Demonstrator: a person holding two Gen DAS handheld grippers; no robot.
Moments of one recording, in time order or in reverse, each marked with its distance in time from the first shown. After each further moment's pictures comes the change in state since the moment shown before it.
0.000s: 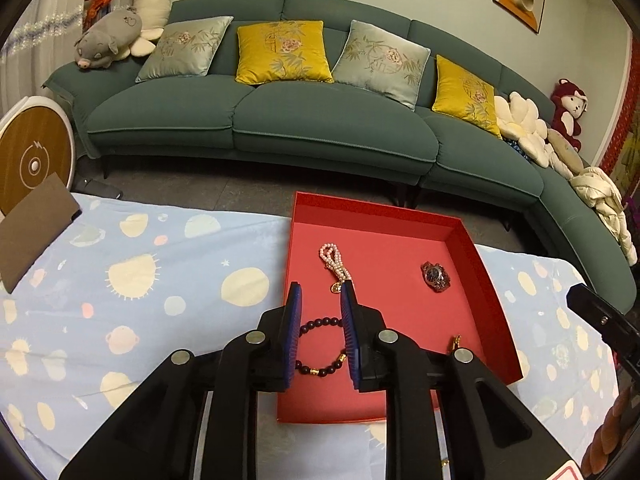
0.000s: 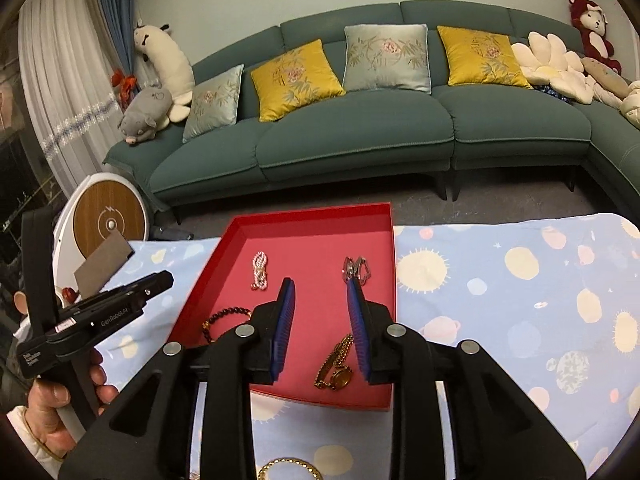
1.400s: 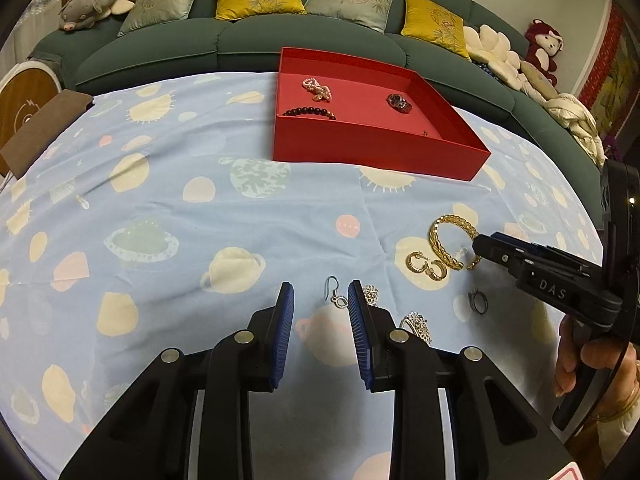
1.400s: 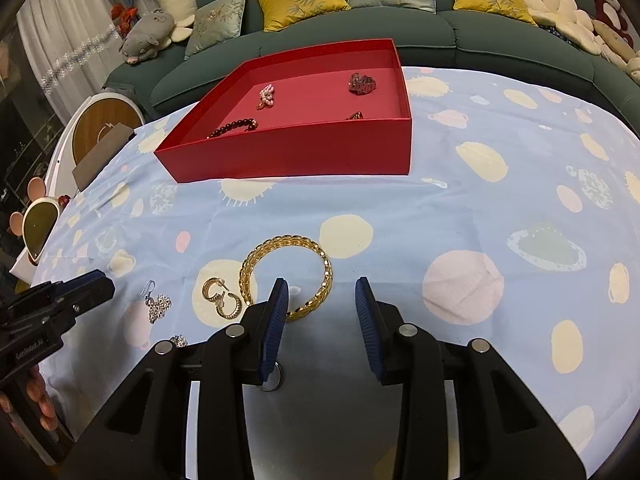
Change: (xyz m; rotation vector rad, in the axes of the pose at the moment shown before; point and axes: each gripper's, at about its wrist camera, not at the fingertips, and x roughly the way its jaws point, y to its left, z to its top) left arm -0.068 0.007 -0.173 0.074 0.221 -0.066; right arm -0.008 0.008 -0.157 -0.038 0.278 -0.015
